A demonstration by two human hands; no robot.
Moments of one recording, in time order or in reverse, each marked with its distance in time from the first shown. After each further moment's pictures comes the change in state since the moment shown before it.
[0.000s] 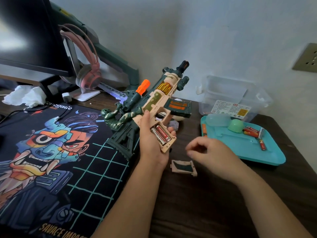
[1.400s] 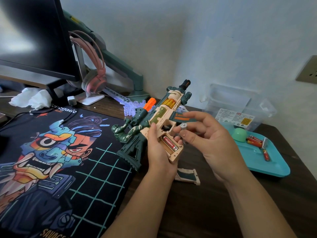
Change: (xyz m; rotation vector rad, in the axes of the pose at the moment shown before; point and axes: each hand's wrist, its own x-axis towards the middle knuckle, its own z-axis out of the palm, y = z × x) left_hand -0.001 -0.015 0.000 -0.154 0.022 -0.086; right_hand -0.005 -0.060 -0.011 0.830 0.134 -0.225
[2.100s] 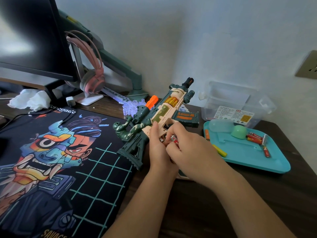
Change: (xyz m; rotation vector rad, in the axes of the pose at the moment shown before) left_hand -0.001 -0.005 0.000 0.076 -0.081 -0.017; right_hand 0.001 0.001 0.024 -0.966 -0.183 -0.031
